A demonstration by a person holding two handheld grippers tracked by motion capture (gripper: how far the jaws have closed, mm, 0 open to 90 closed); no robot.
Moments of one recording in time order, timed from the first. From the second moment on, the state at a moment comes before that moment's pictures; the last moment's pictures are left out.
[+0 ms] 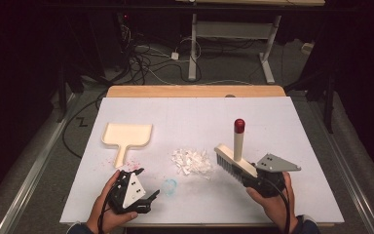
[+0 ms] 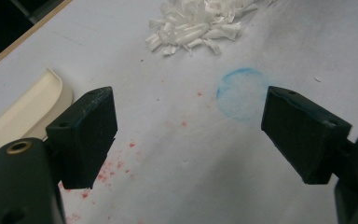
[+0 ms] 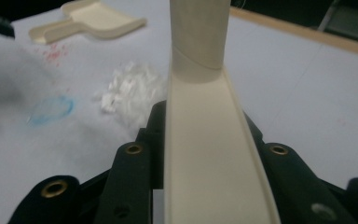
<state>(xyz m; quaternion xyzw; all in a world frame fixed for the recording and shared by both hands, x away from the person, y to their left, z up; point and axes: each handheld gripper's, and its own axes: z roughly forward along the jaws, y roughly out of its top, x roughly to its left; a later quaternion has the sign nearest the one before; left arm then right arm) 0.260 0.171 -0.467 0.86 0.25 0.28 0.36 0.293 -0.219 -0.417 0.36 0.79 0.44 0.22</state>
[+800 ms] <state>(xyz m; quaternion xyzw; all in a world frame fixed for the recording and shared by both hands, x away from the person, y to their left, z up) 0.262 0.171 -0.469 0.86 0.25 0.27 0.36 0.292 -0.188 -0.418 0.31 0.80 0.48 0.20</state>
